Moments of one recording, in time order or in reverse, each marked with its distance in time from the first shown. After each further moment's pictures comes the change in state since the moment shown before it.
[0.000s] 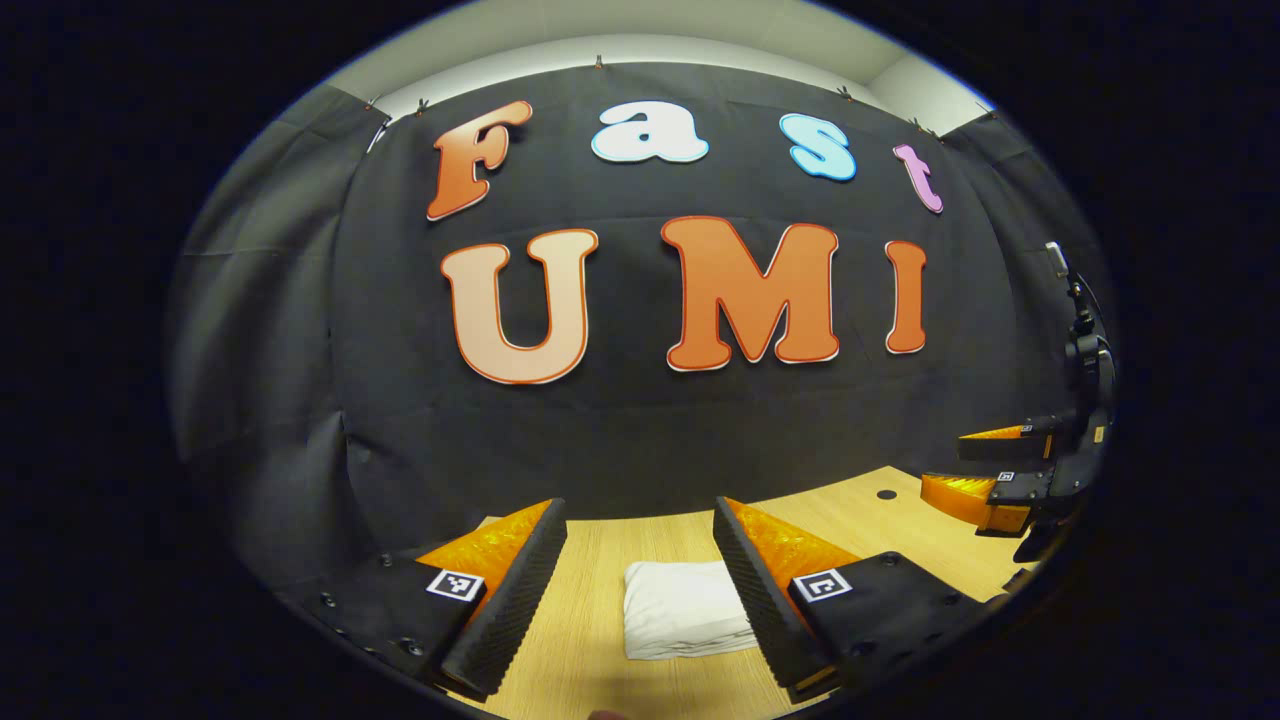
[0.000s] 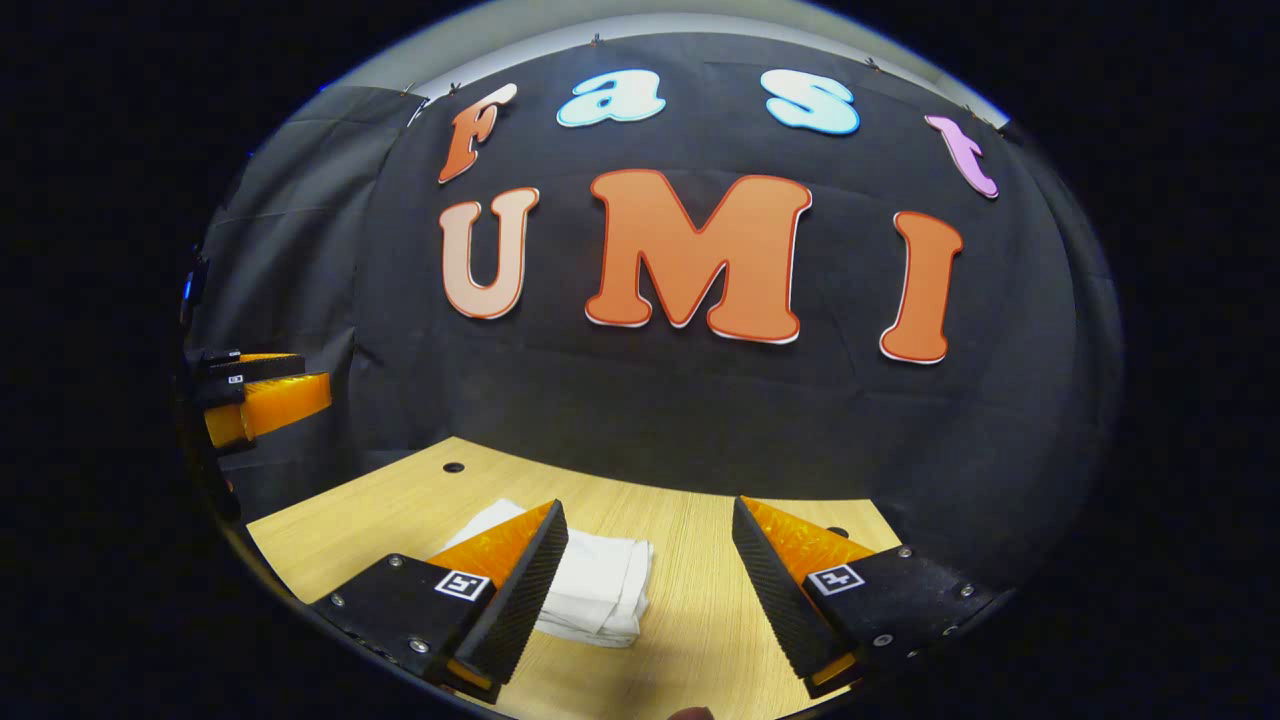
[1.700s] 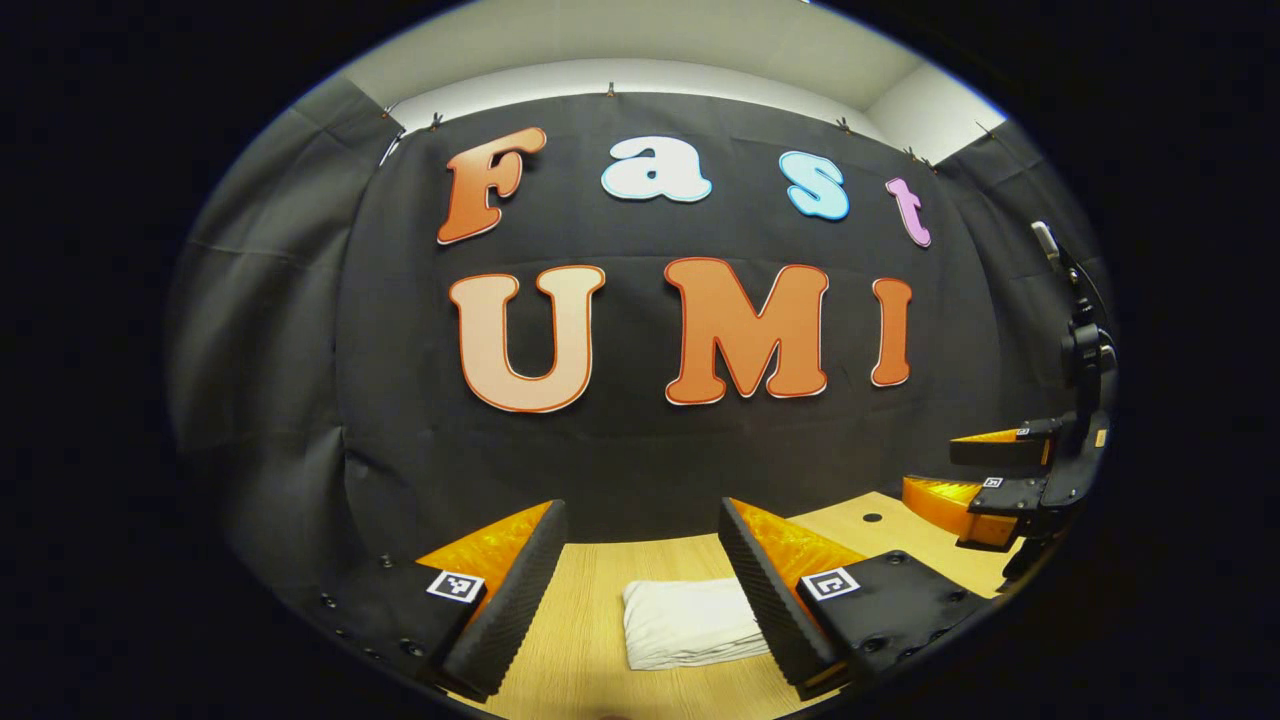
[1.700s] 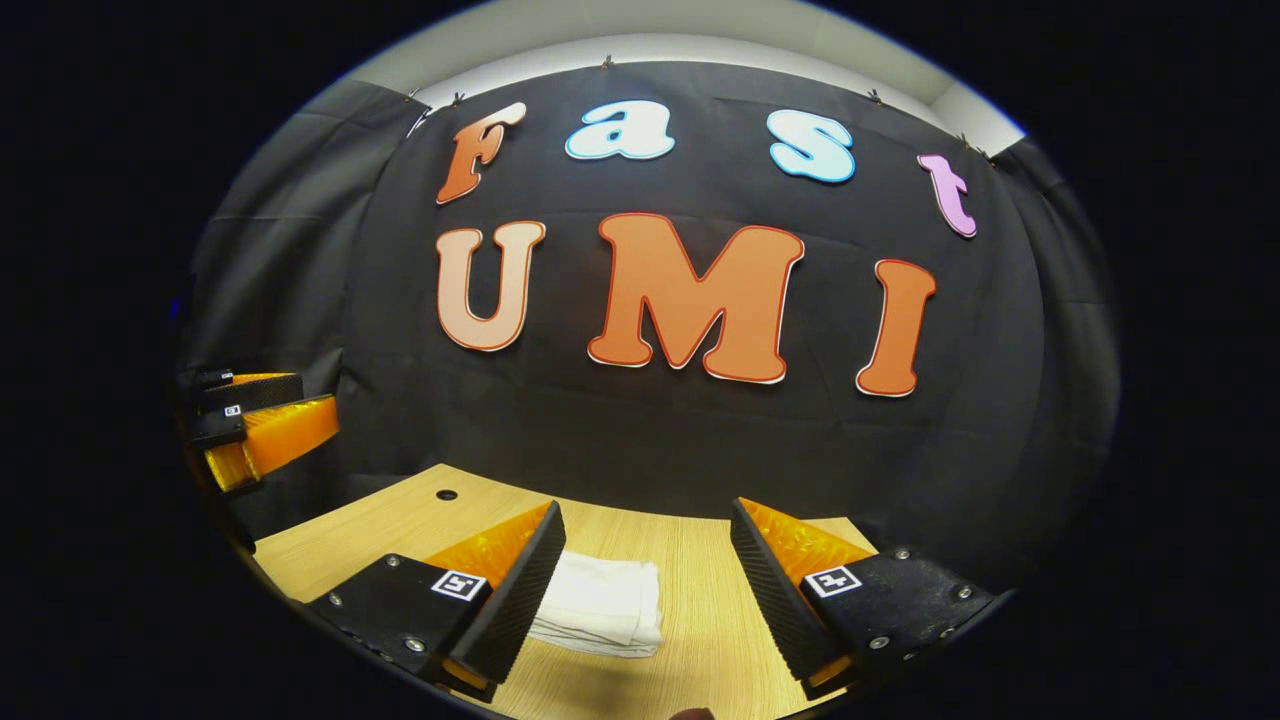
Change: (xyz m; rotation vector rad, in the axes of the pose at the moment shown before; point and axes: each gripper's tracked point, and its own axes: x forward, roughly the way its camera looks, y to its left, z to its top) left arm -0.271 -0.220 -0.058 -0.031 -0.066 -0.033; right arm -0.031 0.040 0.034 -0.010 -0.029 -0.089
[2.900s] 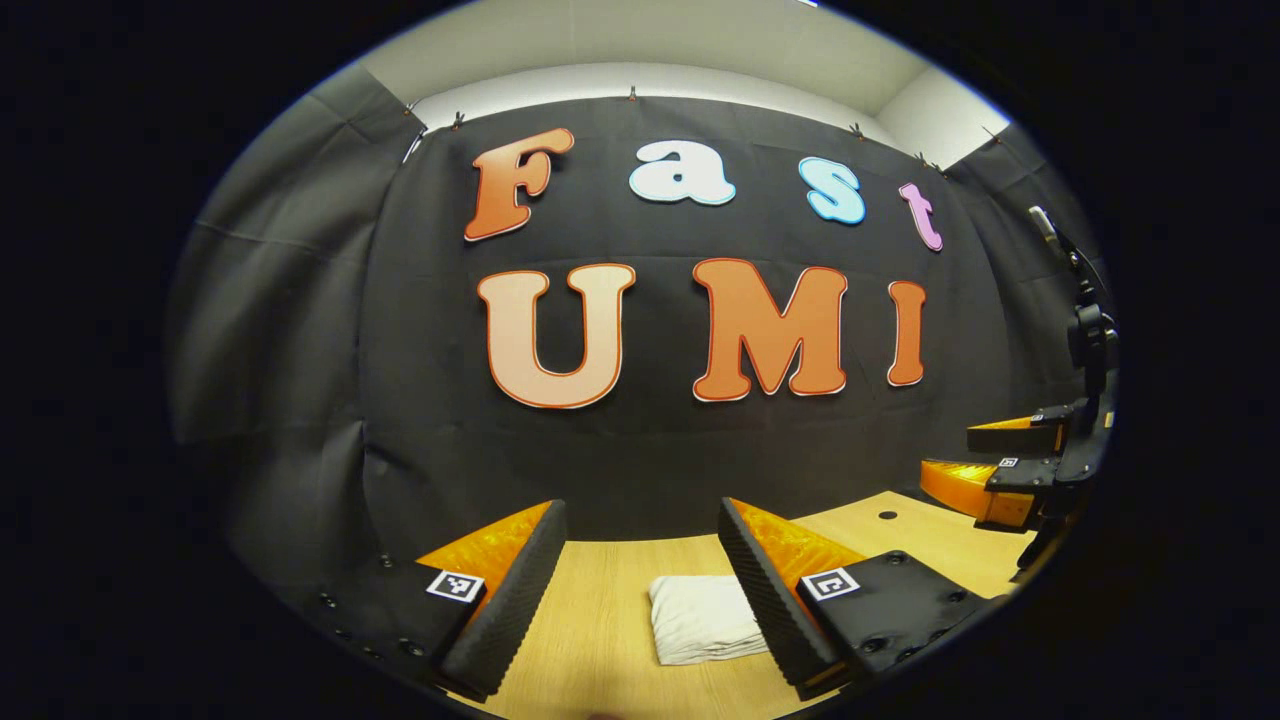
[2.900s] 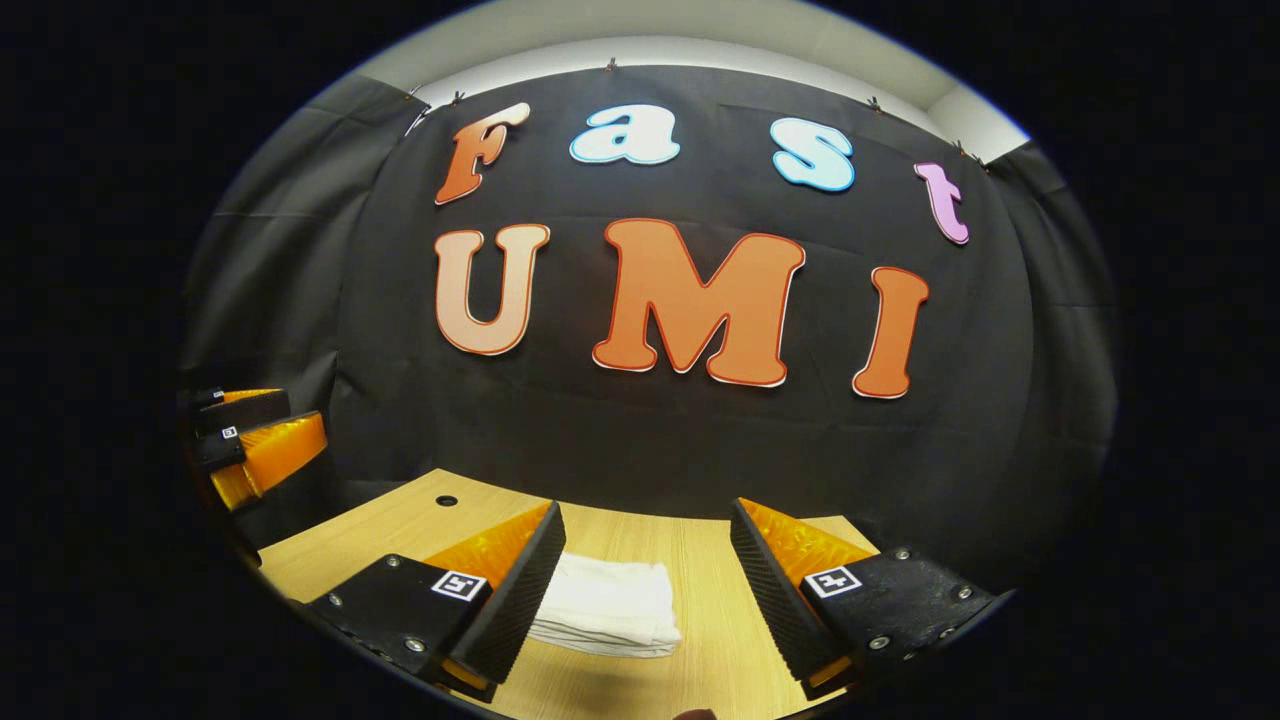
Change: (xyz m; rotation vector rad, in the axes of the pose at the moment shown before) left arm -0.015 0.051 -0.020 0.009 -0.018 0.027; right arm -0.007 0.033 0.003 0.010 0.014 -0.052
